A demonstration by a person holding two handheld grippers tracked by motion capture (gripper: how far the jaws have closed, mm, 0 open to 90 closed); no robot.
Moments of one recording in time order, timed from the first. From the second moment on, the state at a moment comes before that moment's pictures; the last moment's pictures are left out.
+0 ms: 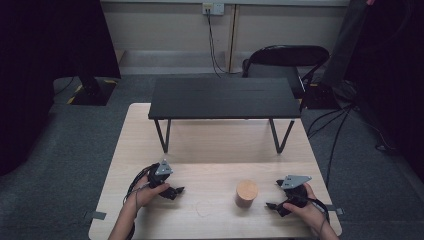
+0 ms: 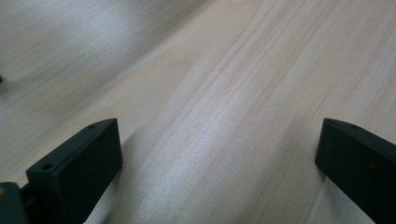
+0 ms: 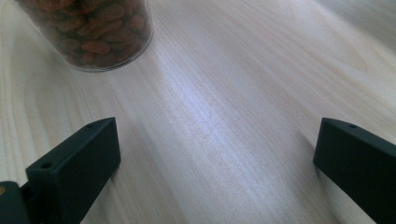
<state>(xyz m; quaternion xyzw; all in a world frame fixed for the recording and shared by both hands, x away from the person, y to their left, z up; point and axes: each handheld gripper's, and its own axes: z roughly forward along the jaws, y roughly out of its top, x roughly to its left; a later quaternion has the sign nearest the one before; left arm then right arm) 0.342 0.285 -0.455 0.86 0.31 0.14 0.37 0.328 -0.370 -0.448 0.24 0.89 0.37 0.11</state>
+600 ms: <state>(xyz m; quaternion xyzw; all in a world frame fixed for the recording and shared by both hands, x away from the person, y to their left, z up) 0.342 0.285 -0.455 0.86 0.32 0.14 0.37 0.327 -0.366 -0.447 0.24 0.89 0.37 0.11</state>
